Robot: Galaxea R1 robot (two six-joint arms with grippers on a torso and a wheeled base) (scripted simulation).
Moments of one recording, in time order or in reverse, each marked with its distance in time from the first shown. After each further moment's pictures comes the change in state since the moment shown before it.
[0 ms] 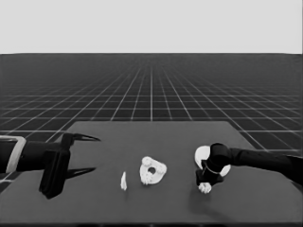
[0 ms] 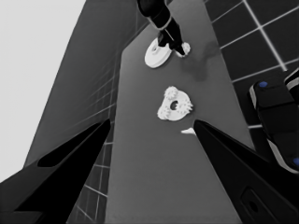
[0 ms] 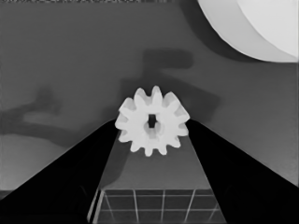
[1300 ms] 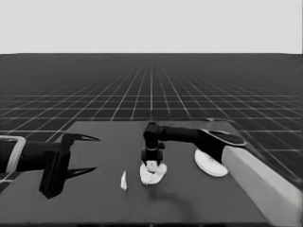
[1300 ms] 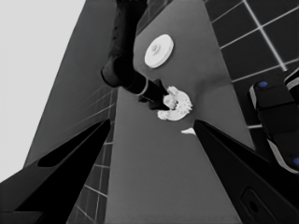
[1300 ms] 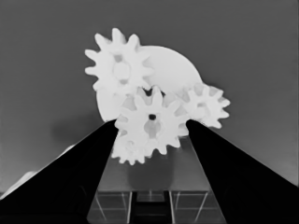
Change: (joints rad) left arm 0.000 0.000 0.000 0.000 0.000 0.000; right arm 0.148 0.777 -0.625 0.130 -0.096 0.131
